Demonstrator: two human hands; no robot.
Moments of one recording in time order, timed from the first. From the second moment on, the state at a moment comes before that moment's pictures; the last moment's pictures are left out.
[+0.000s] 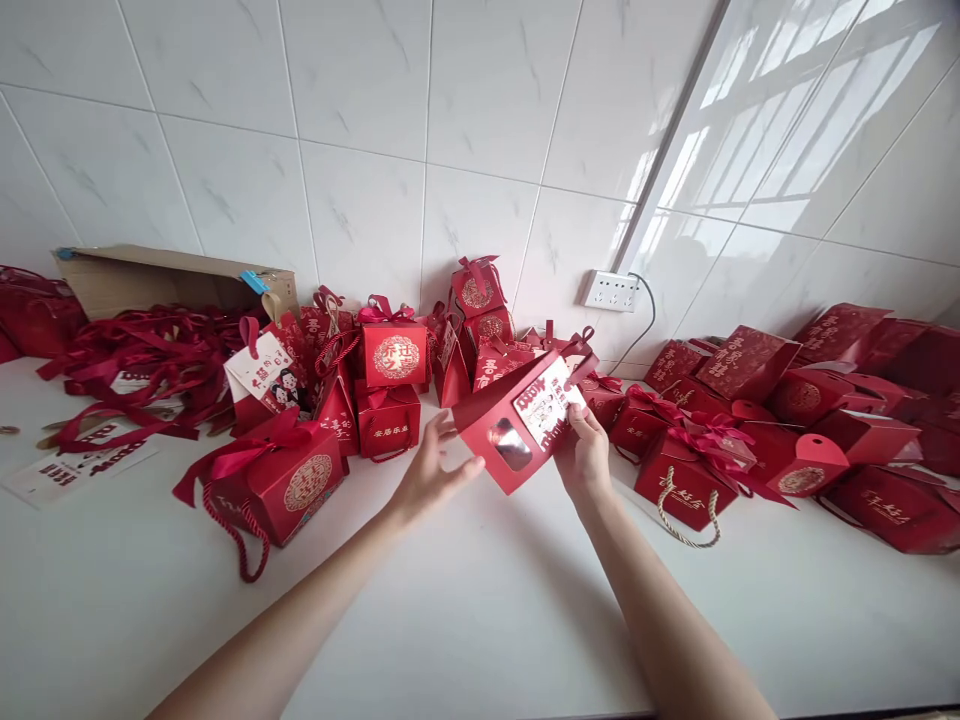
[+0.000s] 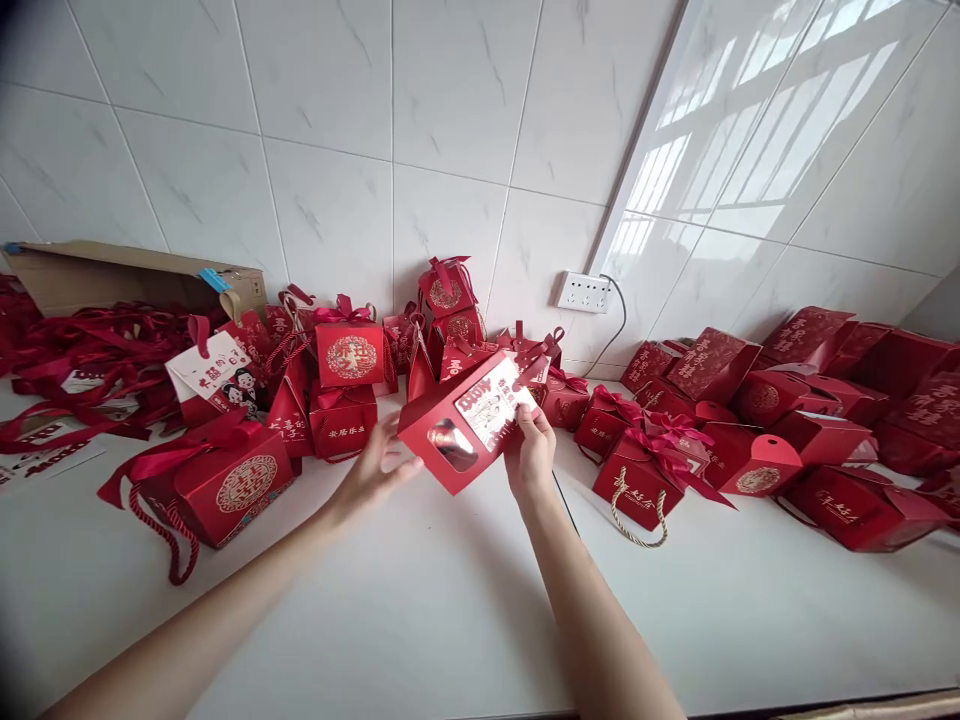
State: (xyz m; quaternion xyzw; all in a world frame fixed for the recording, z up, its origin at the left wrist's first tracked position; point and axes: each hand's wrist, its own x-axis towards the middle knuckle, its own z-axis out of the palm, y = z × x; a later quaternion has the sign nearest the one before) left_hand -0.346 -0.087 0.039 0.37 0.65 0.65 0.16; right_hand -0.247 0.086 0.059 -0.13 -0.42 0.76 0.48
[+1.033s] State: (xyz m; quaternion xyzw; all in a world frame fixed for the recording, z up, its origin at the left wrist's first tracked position) left_hand -0.335 -0.085 0.044 0.23 0.44 0.81 0.30; right_hand -0.257 0.061 0.046 -0.20 -0.46 0.81 0.31
